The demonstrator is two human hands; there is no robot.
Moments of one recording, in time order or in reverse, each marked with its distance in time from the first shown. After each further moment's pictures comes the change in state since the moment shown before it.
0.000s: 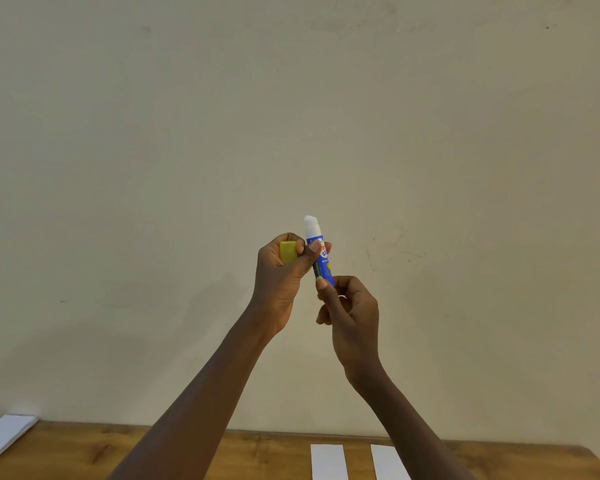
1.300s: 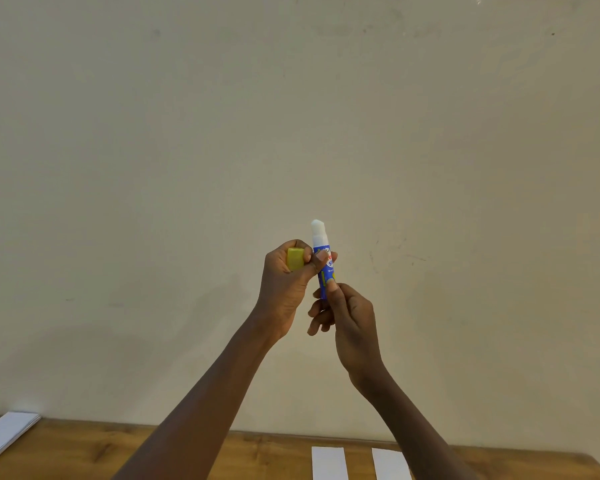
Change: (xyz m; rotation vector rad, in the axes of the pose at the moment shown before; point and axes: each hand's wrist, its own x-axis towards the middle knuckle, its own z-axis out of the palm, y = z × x) left_hand -0.003 -0.006 -0.002 0.067 -0.037 0.023; right_hand 0.000 0.005 -0.003 0.080 -0.160 0.041
